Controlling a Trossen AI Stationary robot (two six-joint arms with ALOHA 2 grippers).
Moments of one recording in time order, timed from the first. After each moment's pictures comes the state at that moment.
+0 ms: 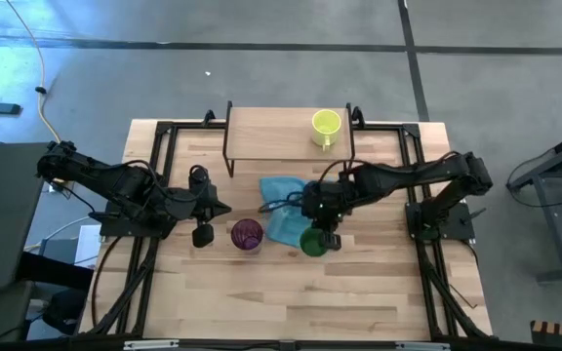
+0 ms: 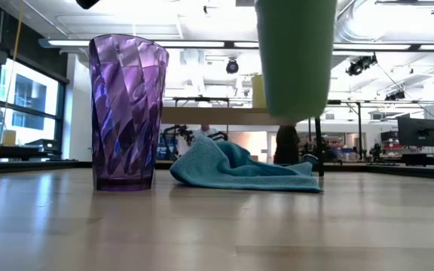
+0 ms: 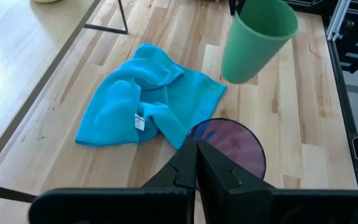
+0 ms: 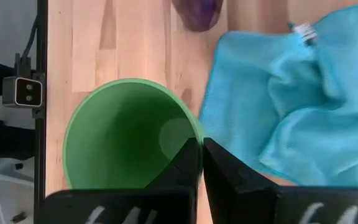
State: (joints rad) left arm -0.26 1.07 1.12 -0.82 -0.40 -0.42; right arm 0.14 1.63 1.57 -1.03 -0.12 0.21
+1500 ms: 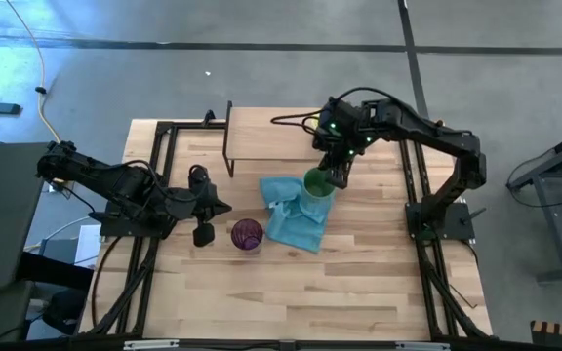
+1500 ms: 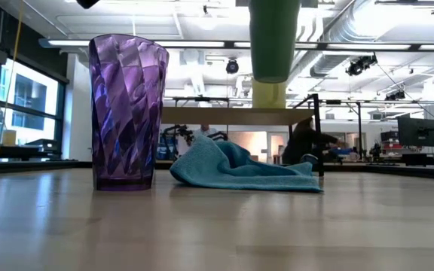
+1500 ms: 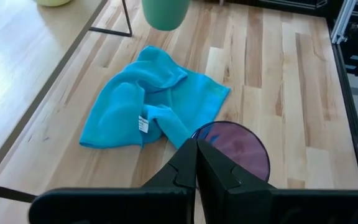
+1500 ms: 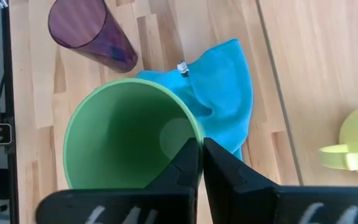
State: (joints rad) left arm -0.26 1.07 1.12 -0.81 -0.42 -0.42; right arm -0.23 1.64 1.92 -1.34 -0.18 -0.01
